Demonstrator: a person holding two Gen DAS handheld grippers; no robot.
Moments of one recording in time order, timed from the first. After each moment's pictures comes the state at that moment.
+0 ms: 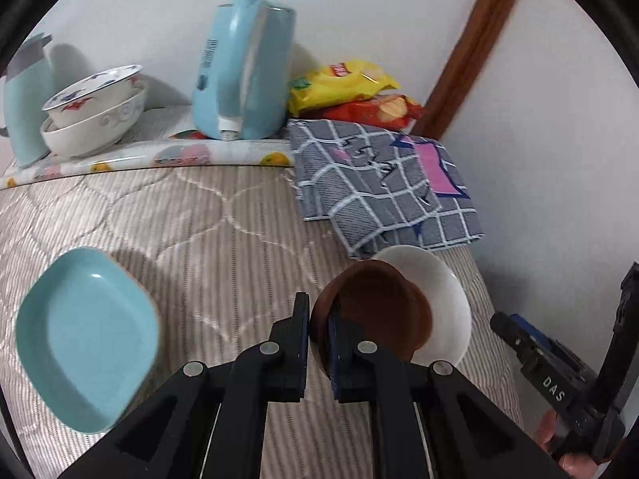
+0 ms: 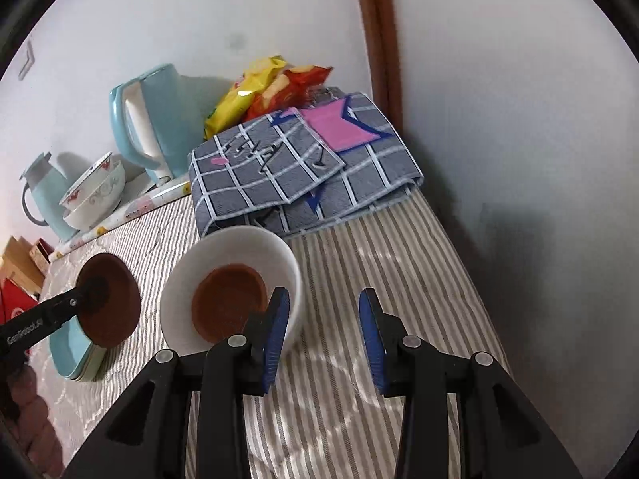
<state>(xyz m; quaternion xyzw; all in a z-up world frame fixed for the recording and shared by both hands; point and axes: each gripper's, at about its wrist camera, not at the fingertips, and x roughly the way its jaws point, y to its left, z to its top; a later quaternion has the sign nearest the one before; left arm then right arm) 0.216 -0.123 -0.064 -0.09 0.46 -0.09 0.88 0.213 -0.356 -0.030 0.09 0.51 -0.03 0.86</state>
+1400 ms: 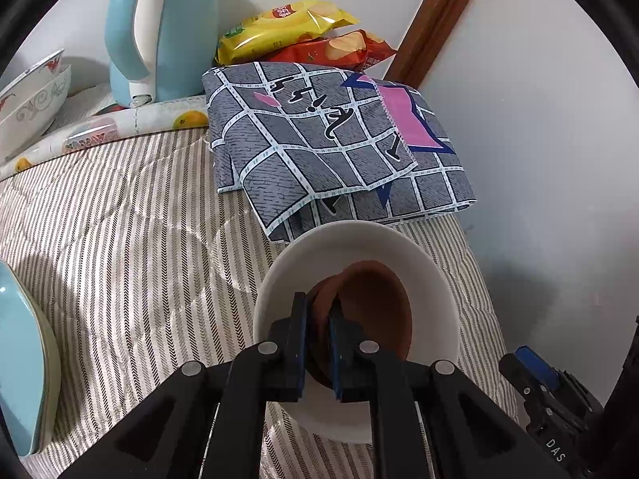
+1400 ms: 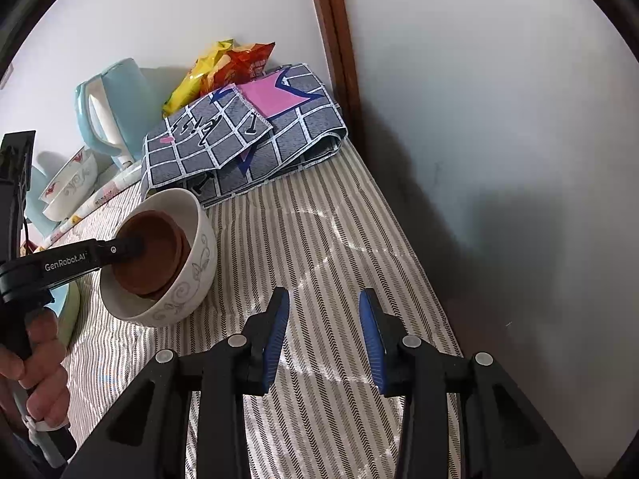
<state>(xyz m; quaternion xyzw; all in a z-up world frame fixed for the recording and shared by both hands) 0.257 -0.193 -0.108 -0.08 0.51 -0.13 0.84 0.184 -0.407 -0.052 0.09 0.53 -0.06 0.84</state>
